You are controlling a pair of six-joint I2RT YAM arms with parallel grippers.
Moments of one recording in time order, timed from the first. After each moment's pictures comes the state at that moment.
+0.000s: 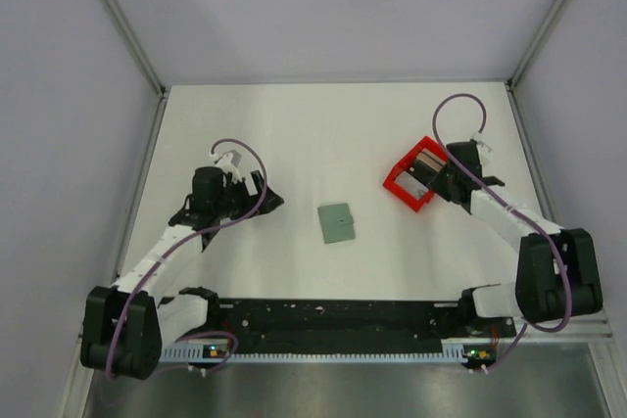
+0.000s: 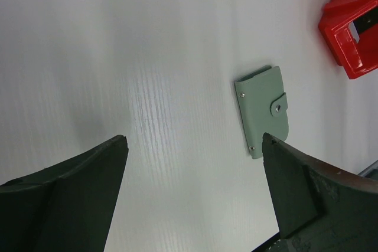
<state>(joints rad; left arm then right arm) -0.18 1.07 0.53 -0.09 0.38 -0.50 0.15 1.36 0.74 -0.23 0.18 0.75</state>
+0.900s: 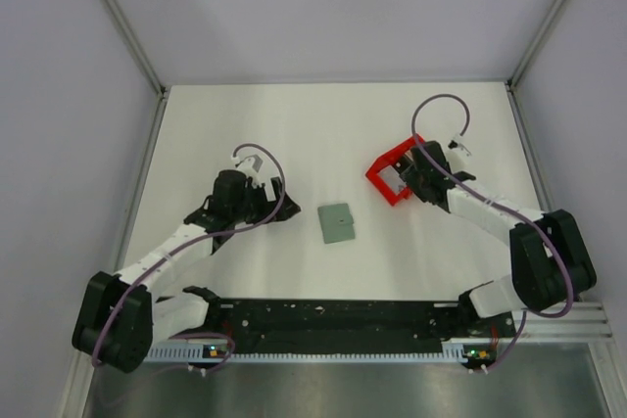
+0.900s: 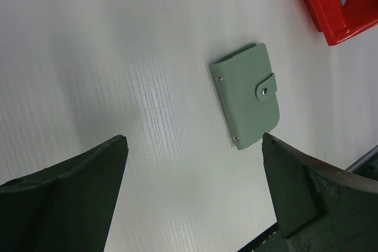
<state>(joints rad) -0.37 1.11 0.53 -0.05 0.29 -0.55 0.37 1.43 0.80 -0.24 0.37 1.10</state>
